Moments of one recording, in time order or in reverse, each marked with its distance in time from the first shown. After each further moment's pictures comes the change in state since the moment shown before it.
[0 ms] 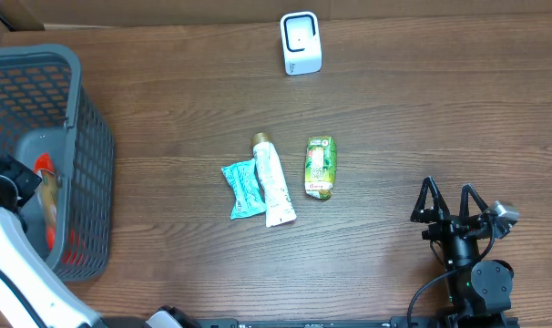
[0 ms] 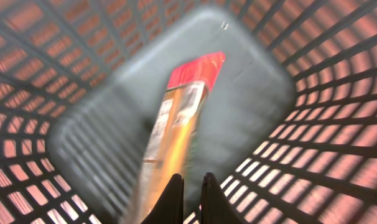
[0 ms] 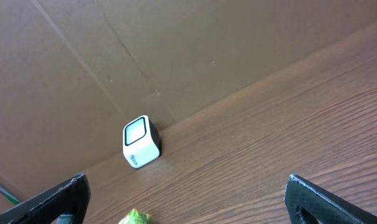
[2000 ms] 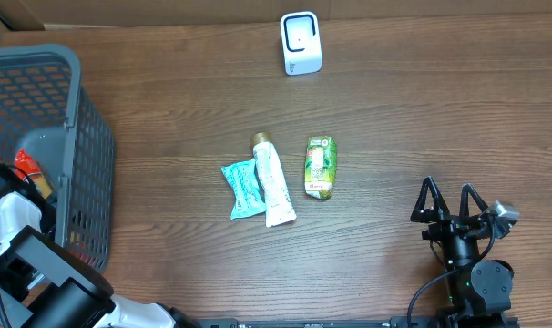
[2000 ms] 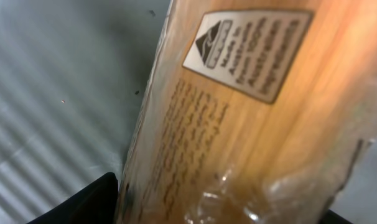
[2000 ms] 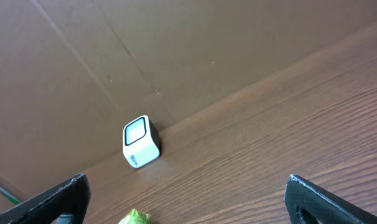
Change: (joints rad) left arm 0.039 0.384 -0.338 0.361 -0.129 0.046; right arm 0.000 0.000 0.000 0.000 0.000 0.000
